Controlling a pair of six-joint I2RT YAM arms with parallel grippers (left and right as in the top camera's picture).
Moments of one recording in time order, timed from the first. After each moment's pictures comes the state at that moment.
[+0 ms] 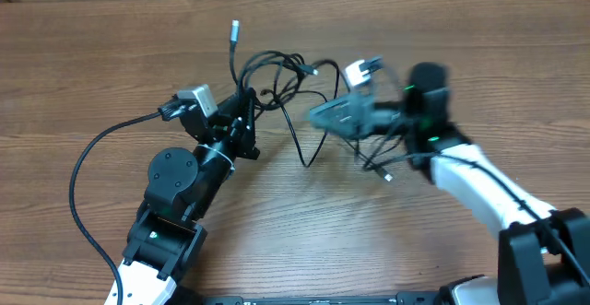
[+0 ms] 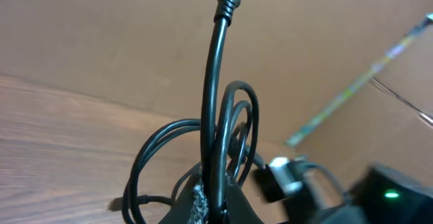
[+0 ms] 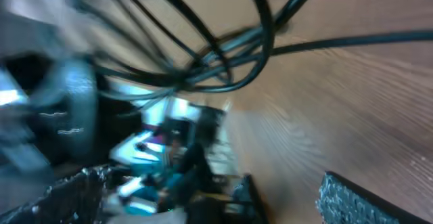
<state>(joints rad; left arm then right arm) -0.40 0.87 0.66 0.17 0.05 -0.60 0.31 1.57 0.86 0.39 -1.17 0.92</state>
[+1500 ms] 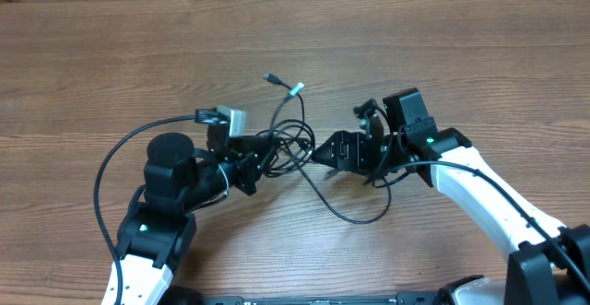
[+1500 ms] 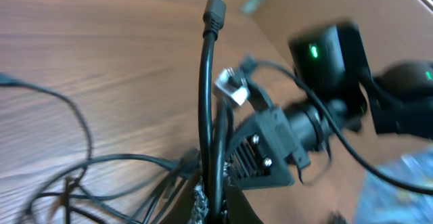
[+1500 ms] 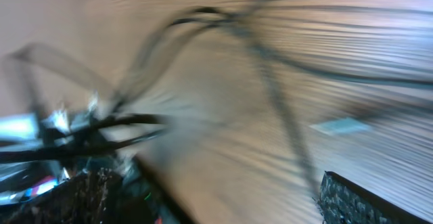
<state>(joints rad) -0.25 0.91 0.67 -0.16 0.66 -0.37 0.35 1.50 0.91 -0.46 -0.79 0.48</state>
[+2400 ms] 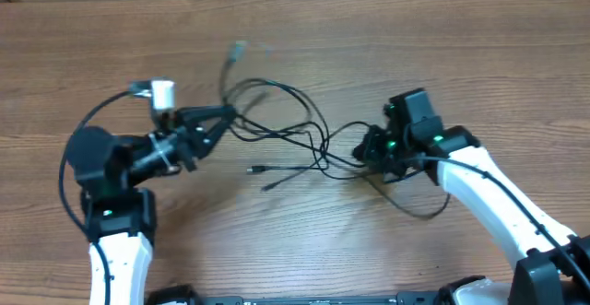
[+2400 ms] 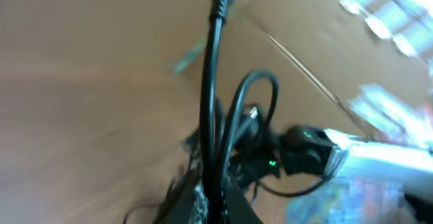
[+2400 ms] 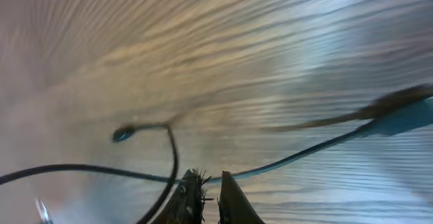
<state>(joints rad) 0.20 1.01 0.66 0.34 1.21 -0.78 0.30 1.48 0.93 -0.61 -0.38 0.76</state>
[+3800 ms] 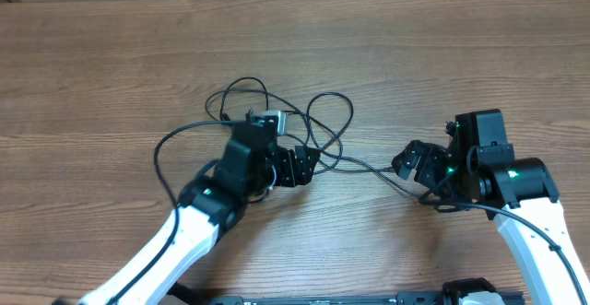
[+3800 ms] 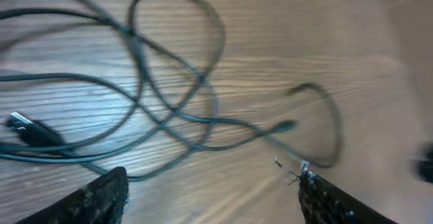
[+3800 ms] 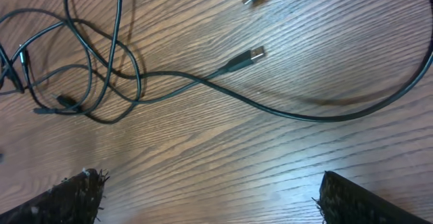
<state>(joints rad) -0.53 1.26 0.69 -0.14 0.23 -0.58 0.12 1.12 0.93 -1.03 -0.22 0.57</state>
